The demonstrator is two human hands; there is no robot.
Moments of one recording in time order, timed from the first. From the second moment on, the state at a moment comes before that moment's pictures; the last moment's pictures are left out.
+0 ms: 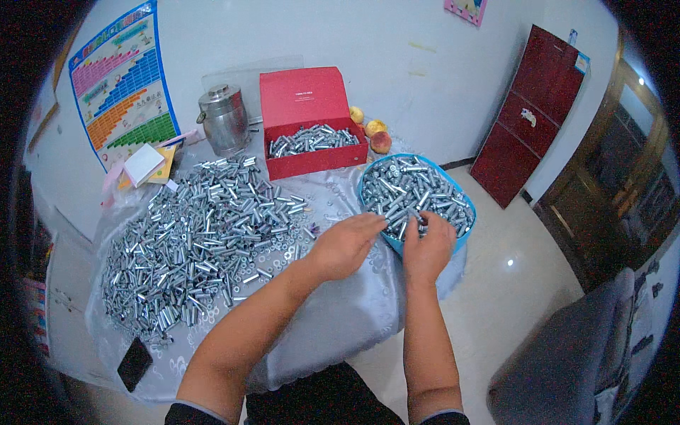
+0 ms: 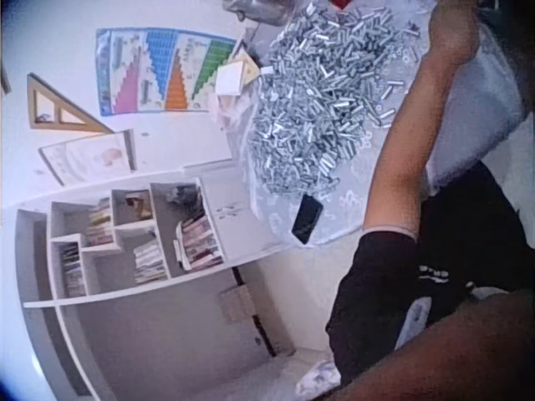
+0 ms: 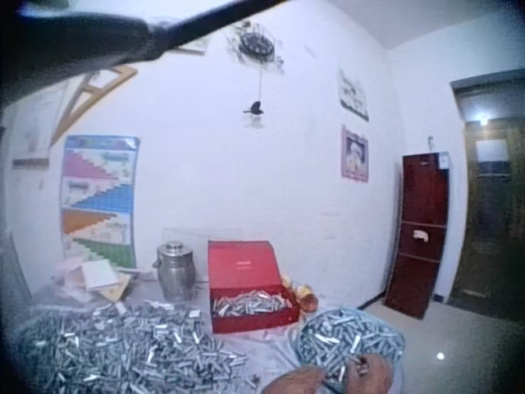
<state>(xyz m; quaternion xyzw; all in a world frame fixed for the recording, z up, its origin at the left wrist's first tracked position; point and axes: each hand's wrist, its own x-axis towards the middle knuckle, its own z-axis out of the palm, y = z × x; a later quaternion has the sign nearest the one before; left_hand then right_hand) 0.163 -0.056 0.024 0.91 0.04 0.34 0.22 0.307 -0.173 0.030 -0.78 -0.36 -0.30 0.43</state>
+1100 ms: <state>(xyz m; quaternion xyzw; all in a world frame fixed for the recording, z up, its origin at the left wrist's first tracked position) -0.034 -0.023 -0.017 0.92 0.28 0.25 0.13 0.168 -0.033 0.009 -0.71 -0.60 0.16 0.34</state>
